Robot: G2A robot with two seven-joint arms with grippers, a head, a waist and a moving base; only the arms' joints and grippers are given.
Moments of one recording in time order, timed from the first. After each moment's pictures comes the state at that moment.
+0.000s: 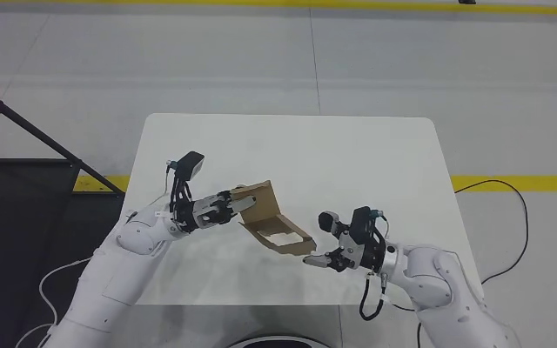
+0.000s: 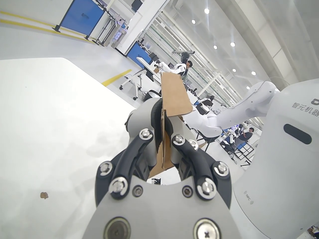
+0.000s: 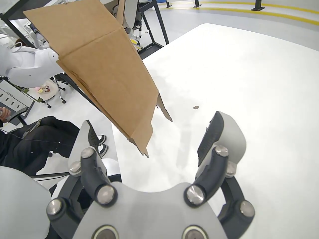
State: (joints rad) left arm 1.12 -1.06 -1.22 -1.46 -0.29 -1.00 -0.81; right arm -1.33 -1.04 1.24 -1.78 -0.67 -0.80 0.39
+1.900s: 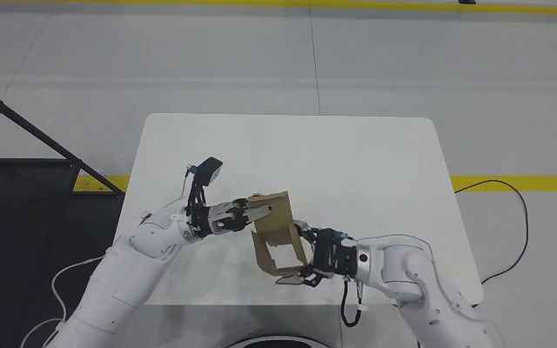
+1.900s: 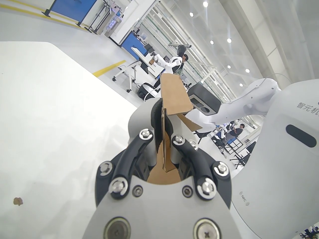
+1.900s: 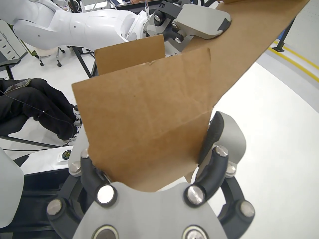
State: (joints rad) left arm 1.10 -1.05 -1.13 -1.47 -0.28 -0.96 -0.79; right arm -1.24 -1.06 1.07 -1.83 -1.01 -0.88 0.23
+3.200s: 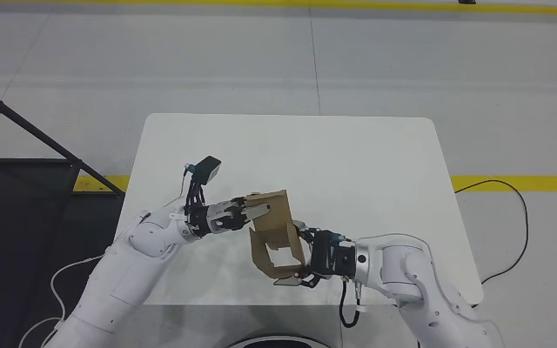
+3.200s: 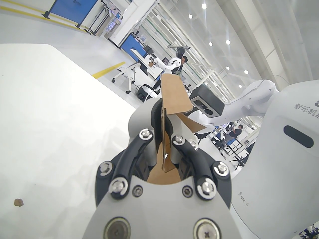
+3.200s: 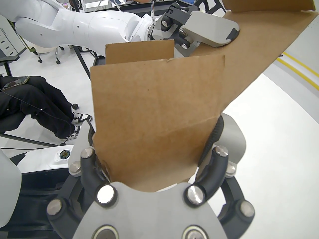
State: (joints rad) left arm 1.09 -1.05 -1.13 -1.47 -0.29 -0.97 -0.78; right arm -1.23 -1.06 1.06 -1.85 -1.02 -0.86 0.23
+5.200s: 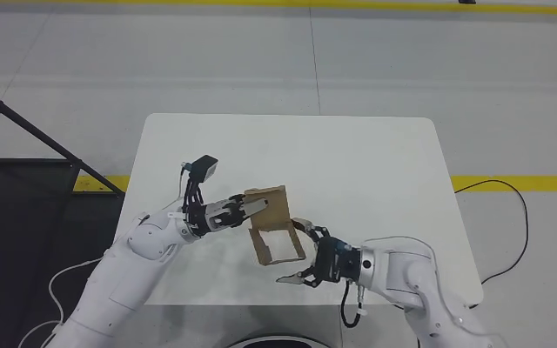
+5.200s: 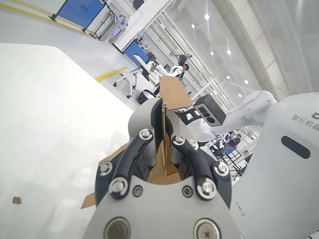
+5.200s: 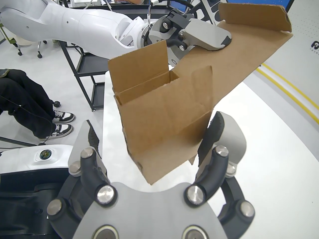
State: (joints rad) left arm 1.11 -1.04 -1.14 -1.49 -0.30 -0.92 -0.74; right arm -1.29 -1.05 1.10 -1.90 -1.20 -0.82 0.11
